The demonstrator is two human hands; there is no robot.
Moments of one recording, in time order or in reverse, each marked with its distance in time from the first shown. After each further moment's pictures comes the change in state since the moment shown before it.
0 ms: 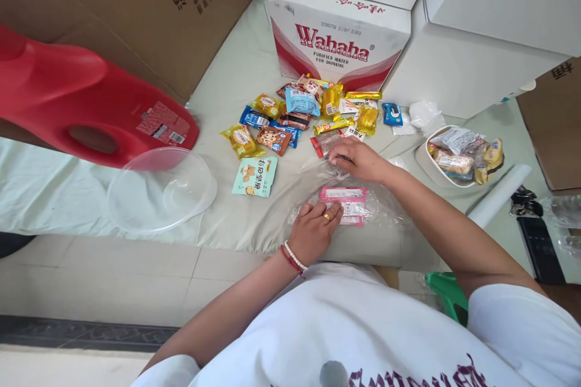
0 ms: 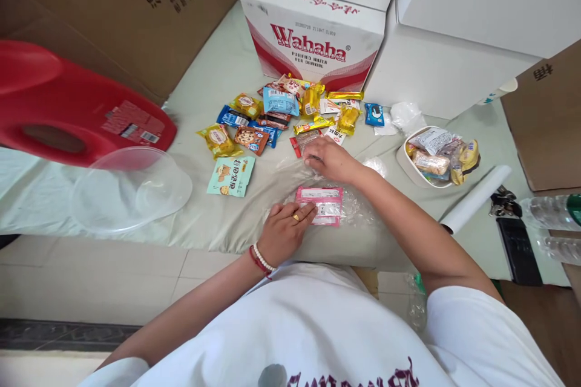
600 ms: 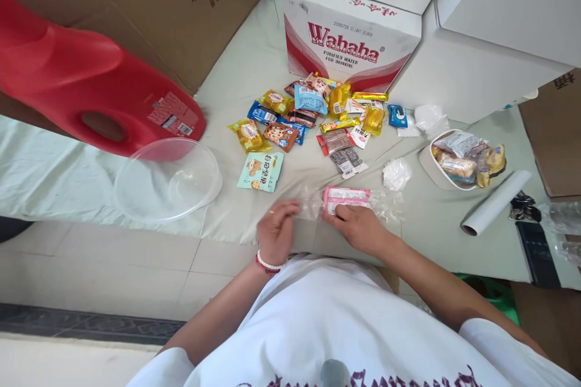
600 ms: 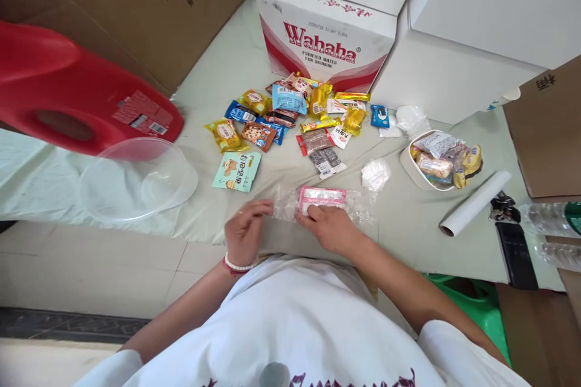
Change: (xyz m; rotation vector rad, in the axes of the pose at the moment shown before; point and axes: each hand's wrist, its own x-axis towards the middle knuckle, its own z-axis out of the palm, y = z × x) left_hand -0.047 -0.034 -0.010 -0.512 0.413 -0.514; right_hand -0.099 -0.082 0.082 -0.399 -0.279 0.041
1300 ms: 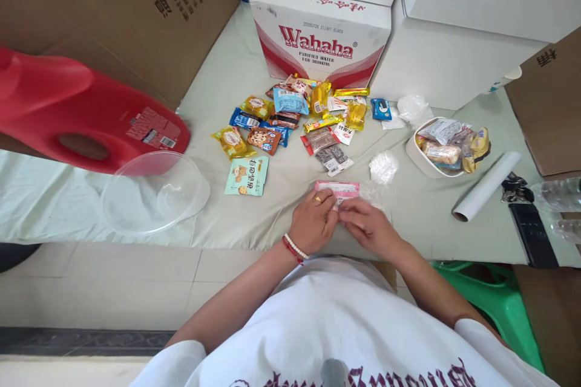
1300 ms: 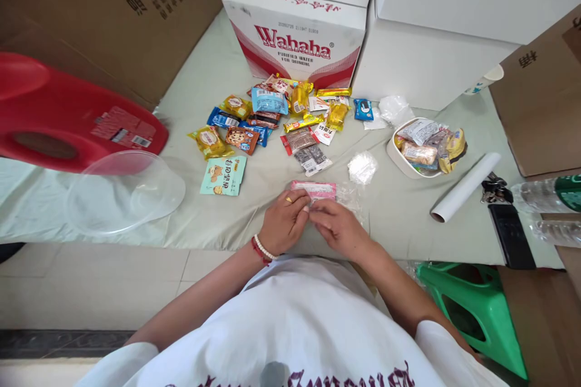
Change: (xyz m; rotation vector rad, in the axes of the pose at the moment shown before) left_hand 0.034 0.061 0.057 0.189 -0.412 0.238; right_hand -0.043 0.010 -0.001 0.520 0.438 0.115
